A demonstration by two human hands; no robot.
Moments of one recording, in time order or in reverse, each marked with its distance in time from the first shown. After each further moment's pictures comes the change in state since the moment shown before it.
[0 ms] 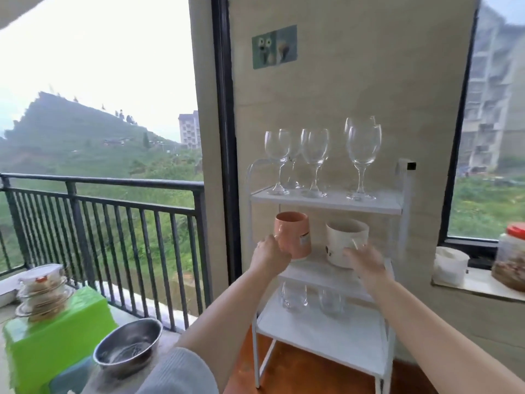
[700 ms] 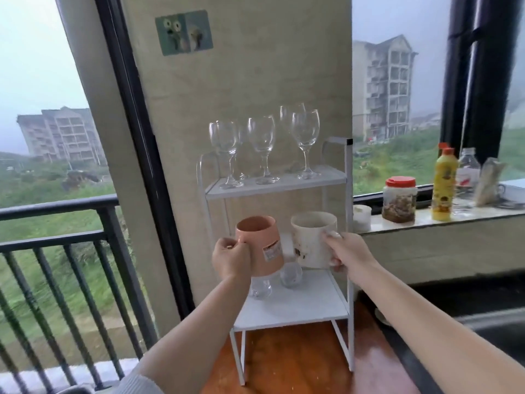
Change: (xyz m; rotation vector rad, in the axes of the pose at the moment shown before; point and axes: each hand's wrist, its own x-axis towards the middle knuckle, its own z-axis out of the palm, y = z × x) left_hand 0.010 -0.033 0.004 -0.897 0.092 -0.120; right_hand -0.069 0.010 0.003 0.304 0.207 0.049
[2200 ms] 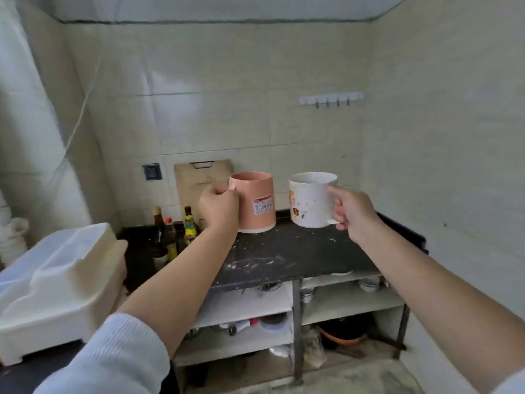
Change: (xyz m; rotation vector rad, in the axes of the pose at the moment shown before) left_hand -1.031 0.090 0.464 -0.330 -1.639 -0.090; right_hand -0.589 -0.068 -0.873 -0.018 1.759 -0.151
